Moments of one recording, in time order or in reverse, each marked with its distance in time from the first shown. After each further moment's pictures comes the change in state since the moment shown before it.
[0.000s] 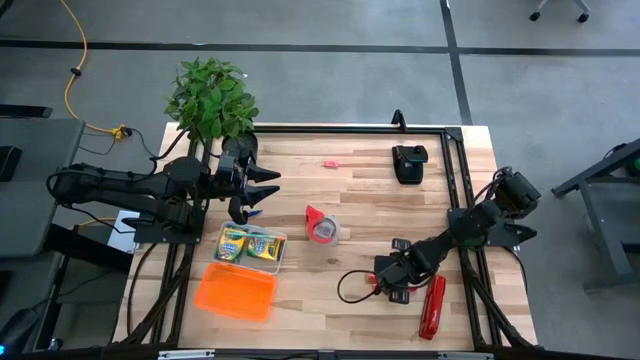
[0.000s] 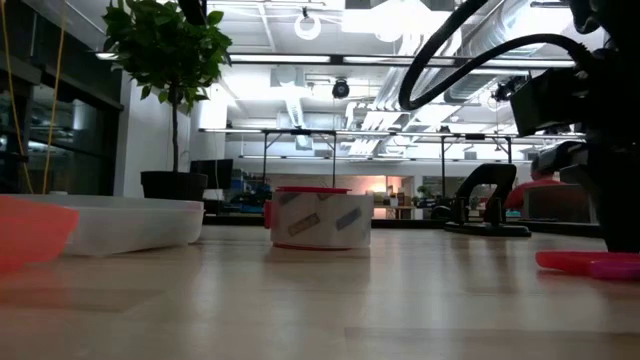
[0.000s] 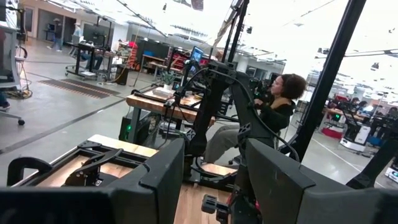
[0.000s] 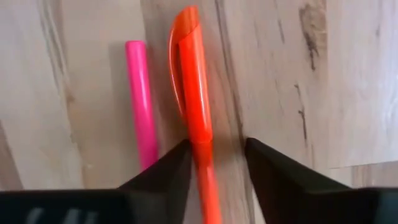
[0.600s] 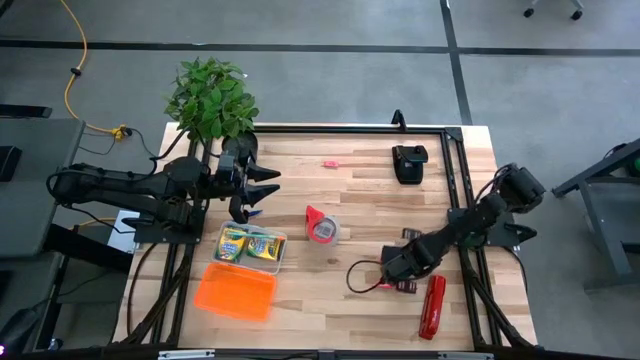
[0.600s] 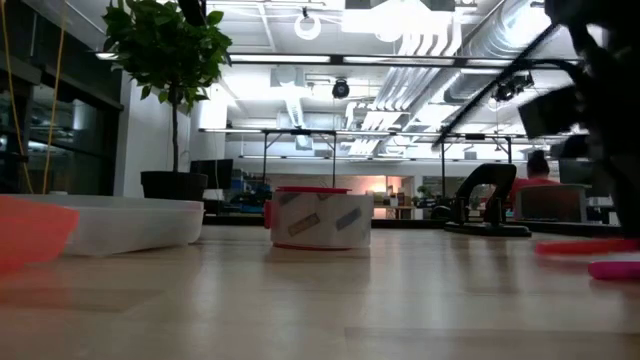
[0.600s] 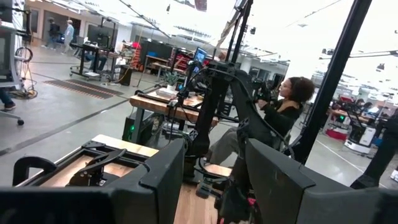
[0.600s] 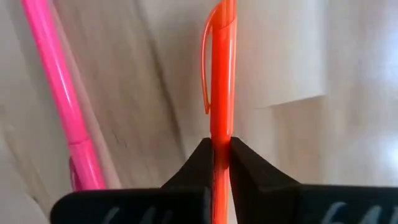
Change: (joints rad) left arm 0.000 0.000 0.000 0.000 -0.015 0.001; right arm -0.040 -0.087 -0.011 -0.185 0.034 0.016
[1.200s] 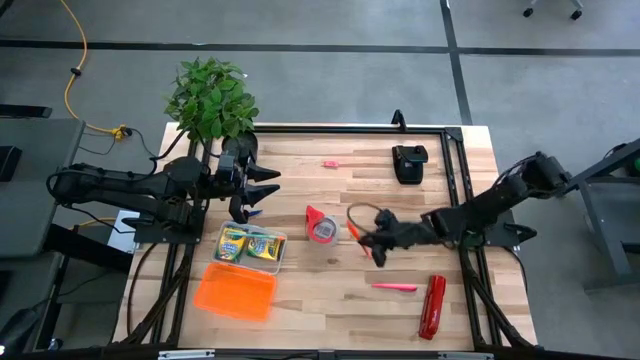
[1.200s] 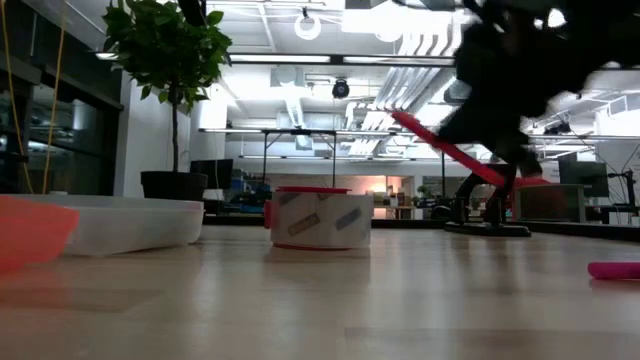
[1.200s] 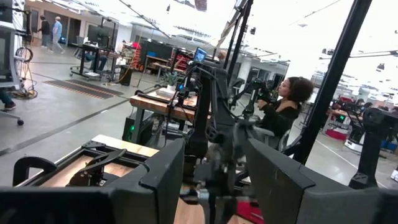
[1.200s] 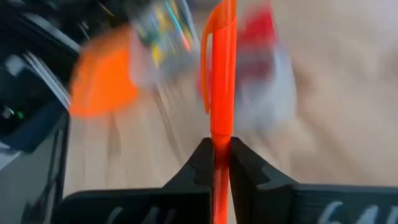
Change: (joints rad) left arm 0.000 0.000 0.000 0.000 -0.001 0.000; right arm -0.205 -0.278 -0.352 1.063 0.235 0.097
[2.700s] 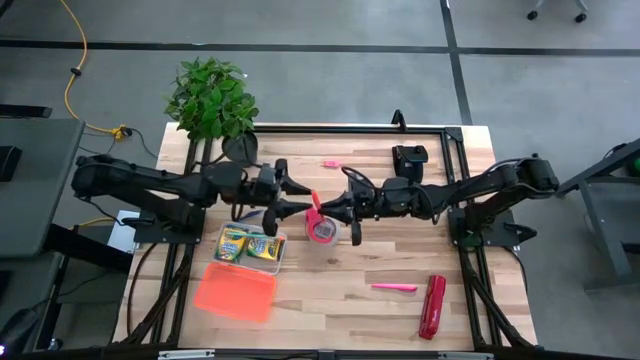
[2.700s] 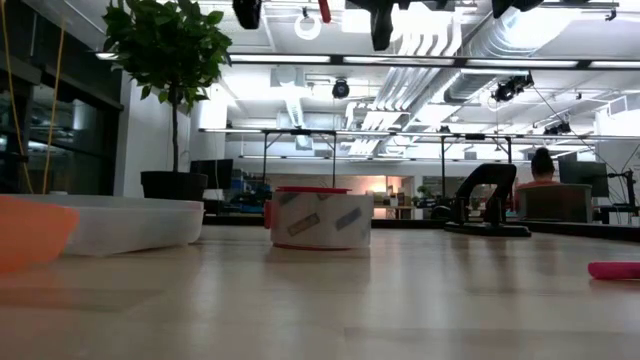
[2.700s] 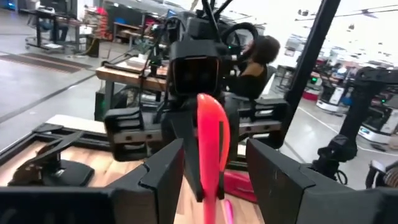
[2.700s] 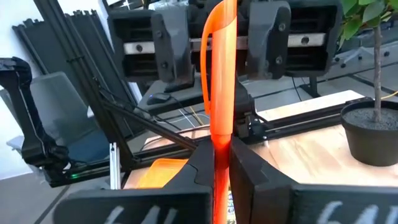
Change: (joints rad) left arm -0.021 0.351 0.167 0.063 0.130 0.026; right arm -0.222 0.113 0.368 0.279 -0.265 -0.555
